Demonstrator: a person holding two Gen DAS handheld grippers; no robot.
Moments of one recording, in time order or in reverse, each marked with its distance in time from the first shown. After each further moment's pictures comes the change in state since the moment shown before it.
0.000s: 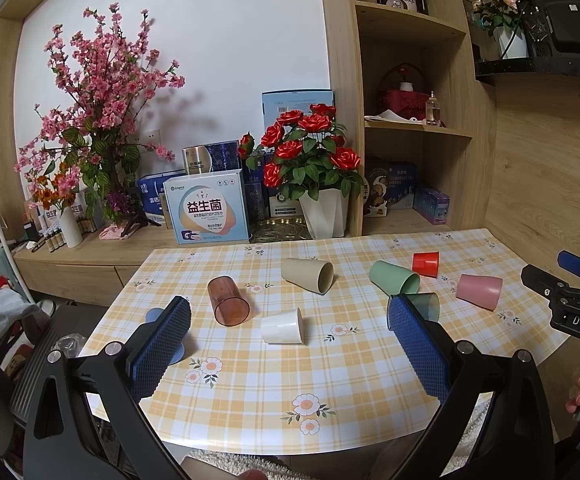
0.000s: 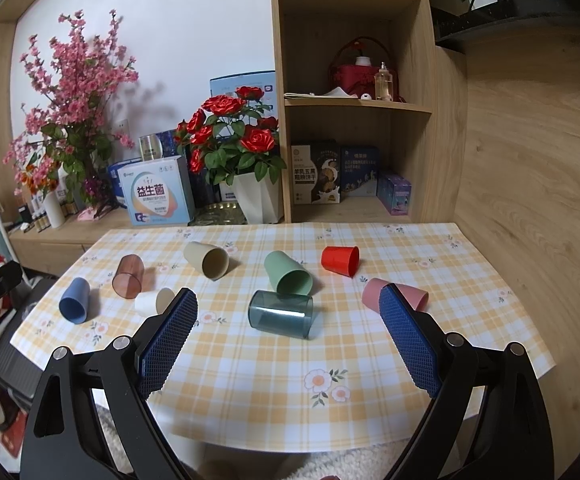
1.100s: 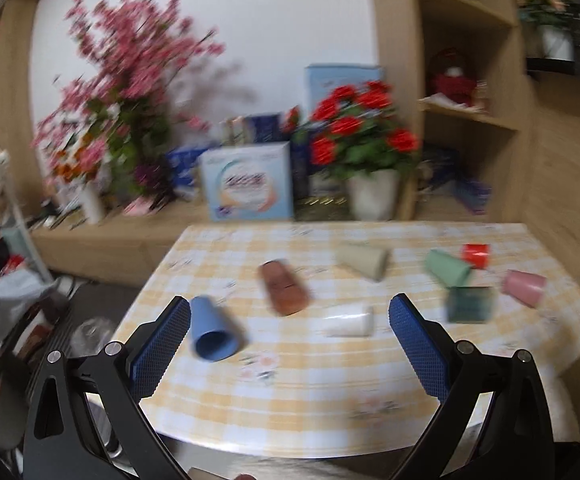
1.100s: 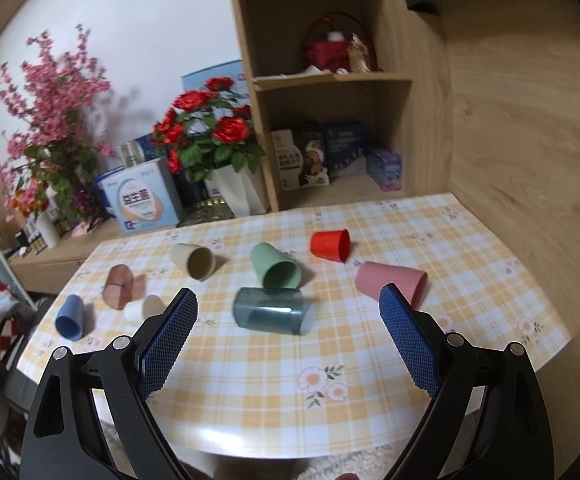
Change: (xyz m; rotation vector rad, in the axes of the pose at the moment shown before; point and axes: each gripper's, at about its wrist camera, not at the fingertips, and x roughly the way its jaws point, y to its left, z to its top) left arm 0.049 0.094 0.002 -0.059 0.117 0.093; right arm 0.035 -0.038 -0.013 0.126 0.051 -0.004
